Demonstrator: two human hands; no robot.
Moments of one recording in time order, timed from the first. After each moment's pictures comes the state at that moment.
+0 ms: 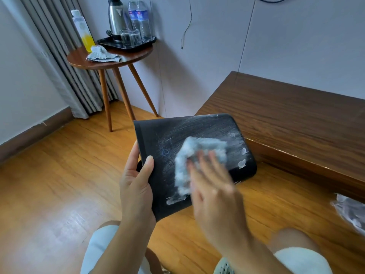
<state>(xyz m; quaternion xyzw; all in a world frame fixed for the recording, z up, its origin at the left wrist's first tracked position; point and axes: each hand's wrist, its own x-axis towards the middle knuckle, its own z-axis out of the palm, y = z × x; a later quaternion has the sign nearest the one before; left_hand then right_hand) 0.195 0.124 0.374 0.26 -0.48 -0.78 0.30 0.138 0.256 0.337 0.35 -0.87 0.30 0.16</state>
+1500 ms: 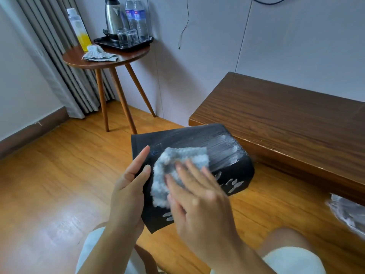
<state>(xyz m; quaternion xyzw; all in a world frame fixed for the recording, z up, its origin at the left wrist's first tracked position) 0.205 0.115 0.371 0.28 -0.51 -0.78 0.21 0.156 0.254 0.357 0.41 -0.86 0.27 0.14</state>
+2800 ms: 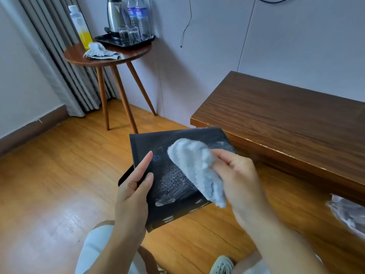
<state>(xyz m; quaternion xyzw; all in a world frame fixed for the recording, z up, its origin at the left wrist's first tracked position) 0.211 0.117 0.351 0.28 -0.56 -0.74 0.26 0.110 0.269 0.398 0.12 -0.68 0.69 -0.19</state>
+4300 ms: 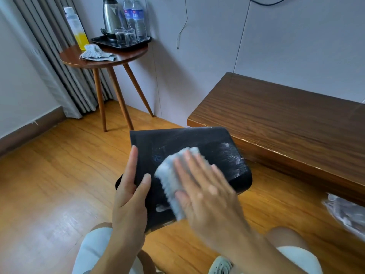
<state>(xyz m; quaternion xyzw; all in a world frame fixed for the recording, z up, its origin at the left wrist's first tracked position) 0.216 0.128 0.363 0.24 -0.55 -0.76 0.27 0.129 0.267 0.352 0.43 -0.89 0.16 0.04</state>
